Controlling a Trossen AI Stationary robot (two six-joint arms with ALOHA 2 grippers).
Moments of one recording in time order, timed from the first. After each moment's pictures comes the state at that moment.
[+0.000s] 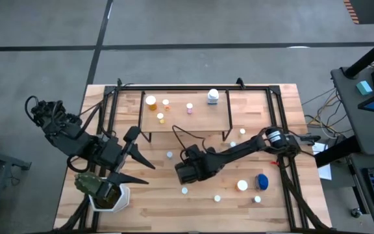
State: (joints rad) left arm -0.62 1.34 1.87 -0.66 -0.24 -0.10; right arm 0.31 2.18 1.78 -0.96 0.52 1.35
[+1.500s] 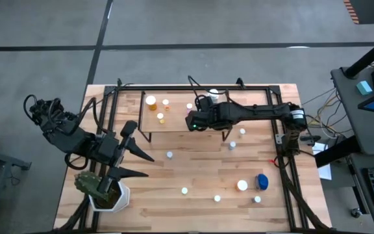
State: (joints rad) left arm -0.62 1.31 1.84 -0.64 -0.32 -0.10; right arm -0.03 1.89 1.78 -1.14 0.58 1.05
